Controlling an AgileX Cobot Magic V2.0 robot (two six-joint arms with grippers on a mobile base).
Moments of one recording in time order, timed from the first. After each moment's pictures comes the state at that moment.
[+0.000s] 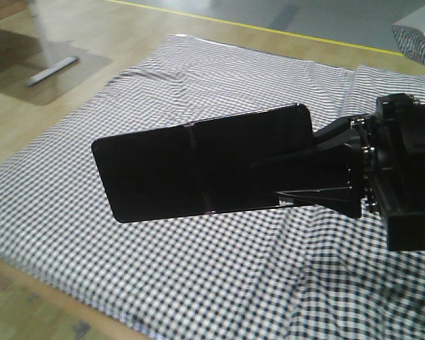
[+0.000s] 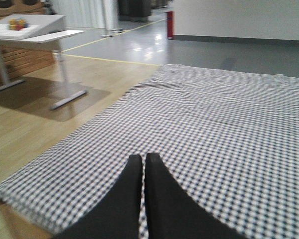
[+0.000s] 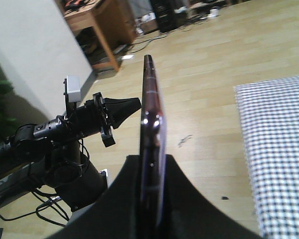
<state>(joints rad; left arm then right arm) 0.05 -0.02 0.03 -0.04 0.20 0.06 0.18 1.12 -1.05 1.28 1.23 -1.11</state>
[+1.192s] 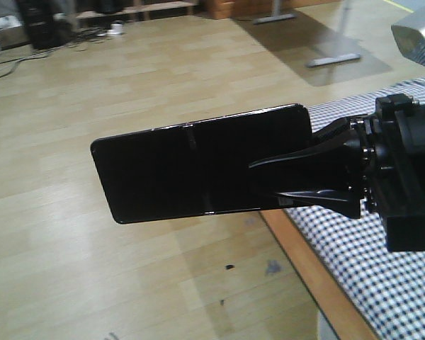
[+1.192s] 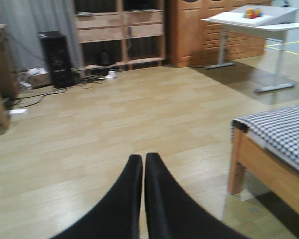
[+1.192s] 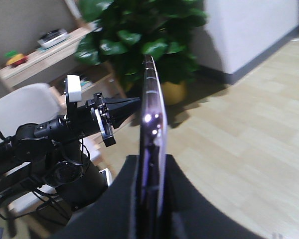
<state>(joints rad) 0.05 -0.02 0.03 -0.04 0.20 0.06 0.18 1.12 -1.05 1.28 1.23 -1.11</state>
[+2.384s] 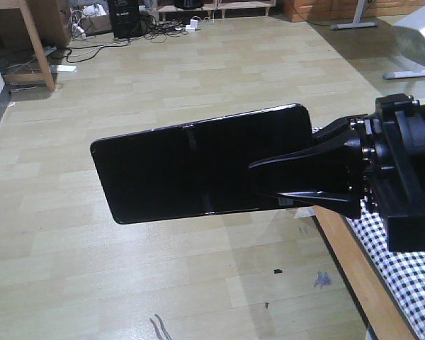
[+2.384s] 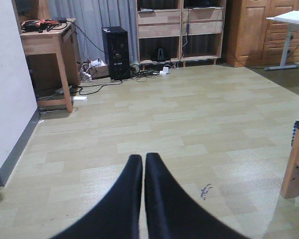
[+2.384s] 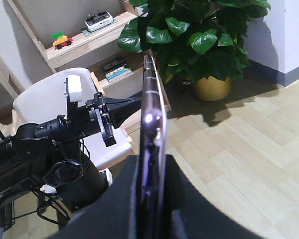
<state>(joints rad) 0.05 -0.02 0.03 -0.04 0.20 0.06 0.18 1.12 -1.05 1.28 1.23 -1.11</state>
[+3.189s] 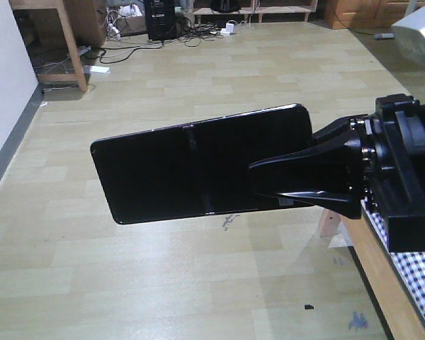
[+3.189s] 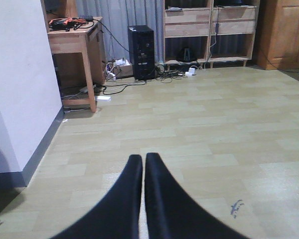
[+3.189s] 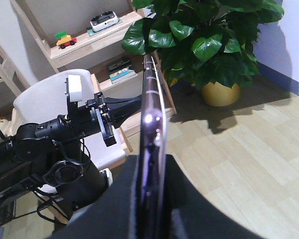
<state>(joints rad) 0.05 -0.02 0.03 -0.04 0.20 0.06 0.18 1.12 -1.05 1.28 1.23 -1.11</state>
